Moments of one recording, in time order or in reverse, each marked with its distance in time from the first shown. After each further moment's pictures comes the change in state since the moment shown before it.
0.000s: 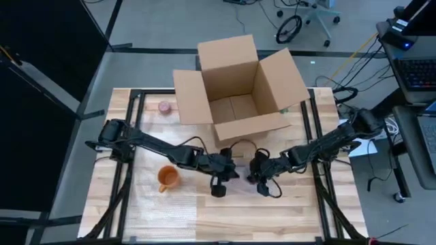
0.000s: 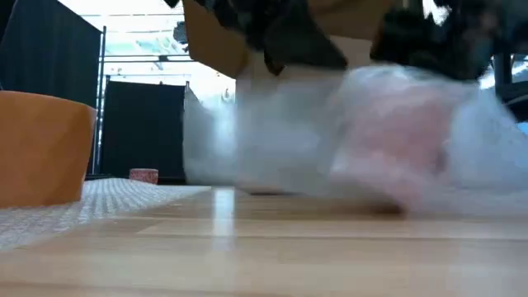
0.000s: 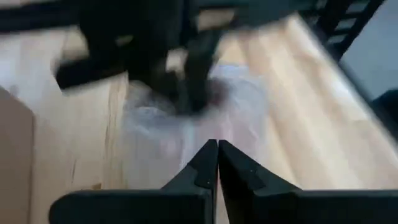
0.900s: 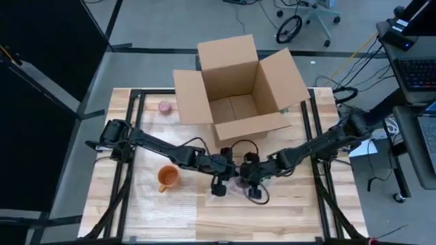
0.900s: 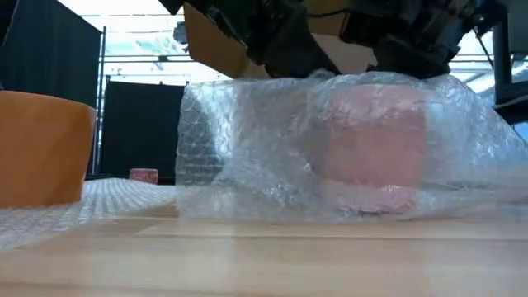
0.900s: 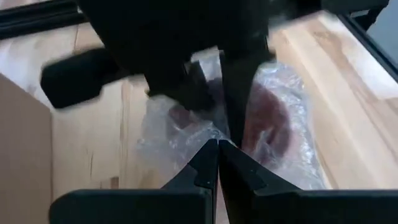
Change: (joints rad) left arm 0.013 0.054 0.000 -0.019 -0.027 0.060; right arm -0.011 0.173 0.280 -0.202 -0.005 -0.130
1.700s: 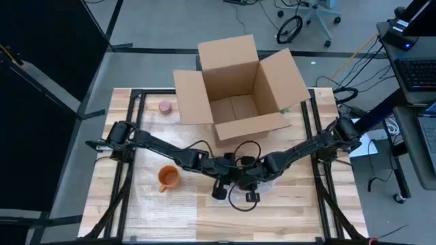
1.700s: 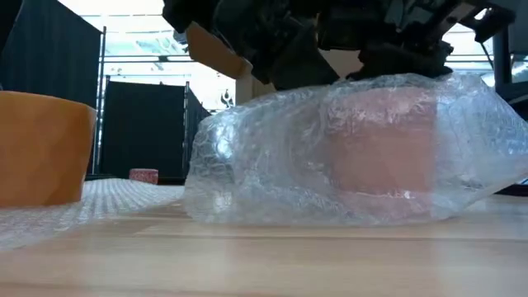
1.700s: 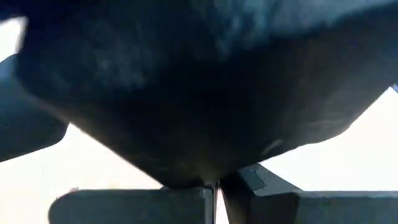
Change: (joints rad) left arm 0.007 0.119 0.006 0.033 0.088 0.006; right arm -0.007 0.122 0.218 -0.284 -0.047 -0.076
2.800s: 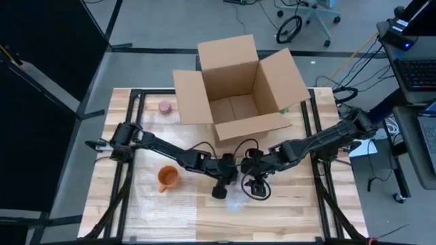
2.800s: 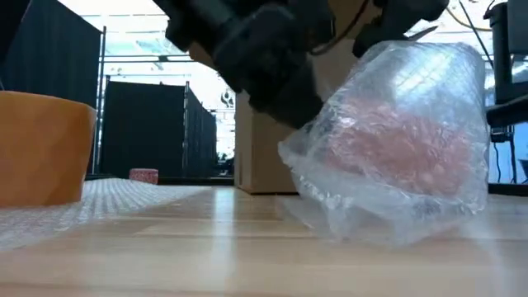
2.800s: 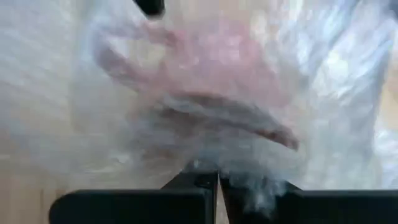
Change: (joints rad) left arm 0.000 0.013 -0.010 -0.021 0.000 -0.013; right arm -0.006 -0.214 0.004 -0.094 -0.035 0.126
